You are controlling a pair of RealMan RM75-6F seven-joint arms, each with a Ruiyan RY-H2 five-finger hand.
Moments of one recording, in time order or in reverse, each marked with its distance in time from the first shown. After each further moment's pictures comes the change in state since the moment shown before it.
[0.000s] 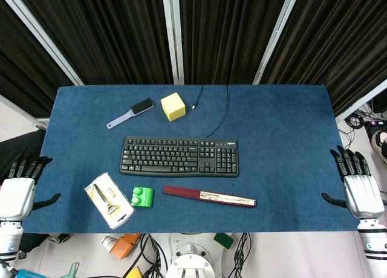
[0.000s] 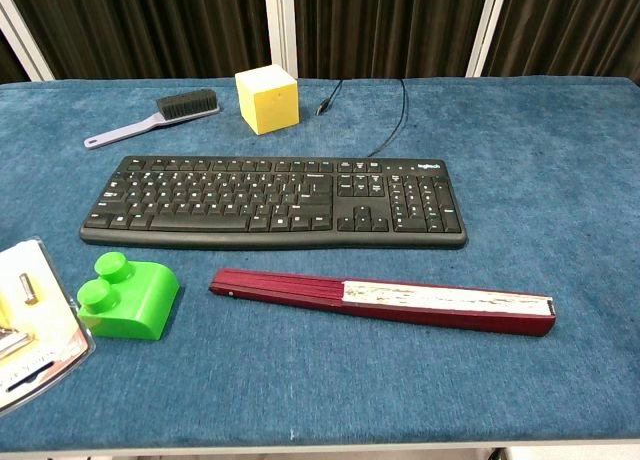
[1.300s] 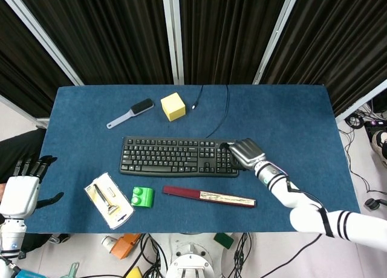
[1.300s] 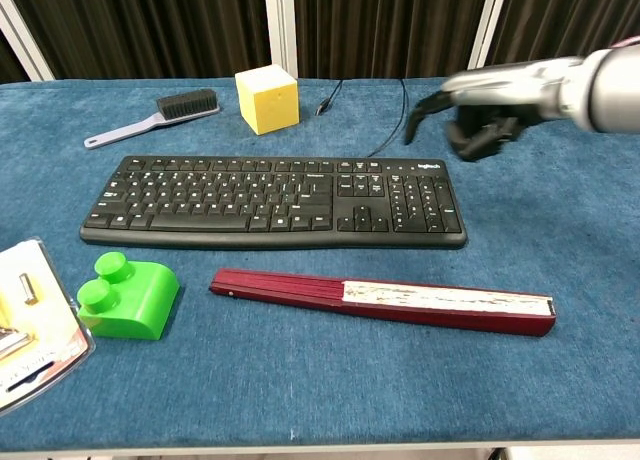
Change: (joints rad) left arm -0.017 -0.011 -0.001 0.017 0.013 -0.017 0.014; right arm 0.767 -0.261 0.146 0.033 0.642 -0.815 -0.361
